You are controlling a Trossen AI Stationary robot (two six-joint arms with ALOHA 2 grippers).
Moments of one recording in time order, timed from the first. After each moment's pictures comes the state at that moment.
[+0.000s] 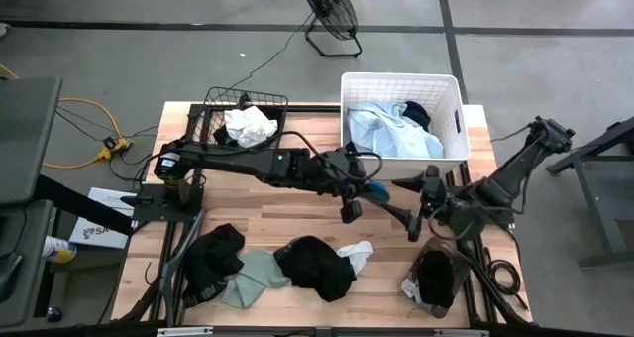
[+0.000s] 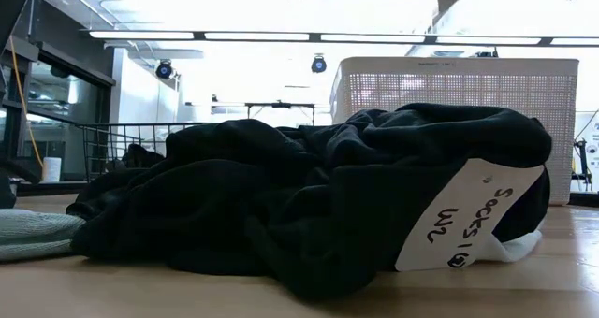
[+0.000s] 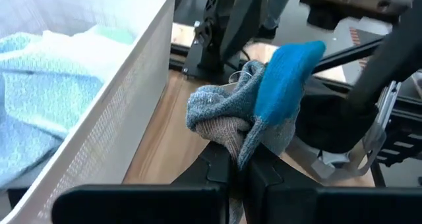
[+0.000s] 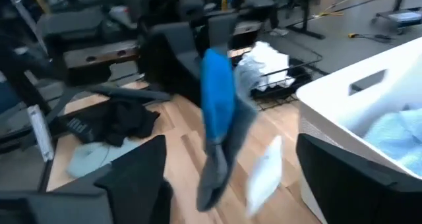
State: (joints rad) left arm -0.11 1.88 1.87 -0.46 -0.18 -0.27; right arm 0.70 0.99 0.88 -0.39 1.00 0.64
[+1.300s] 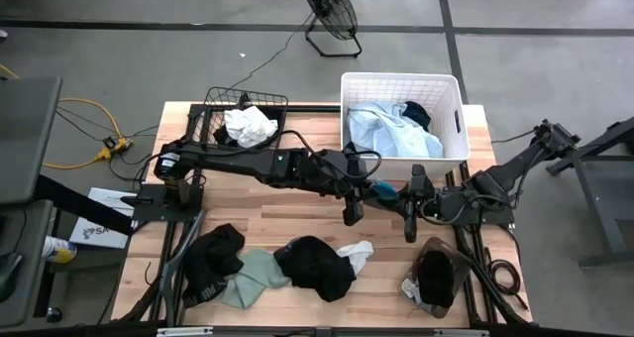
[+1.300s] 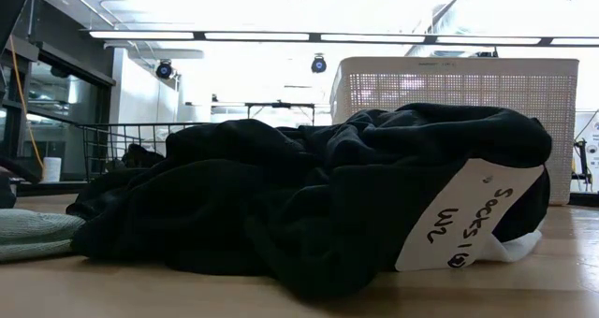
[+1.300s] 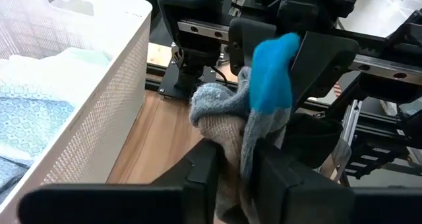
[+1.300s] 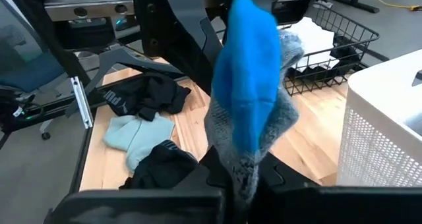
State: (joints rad) left arm -0.11 1.88 1.87 -0.36 -0.12 -0.28; right arm 0.57 0.99 0.88 -0.33 0.70 0.55
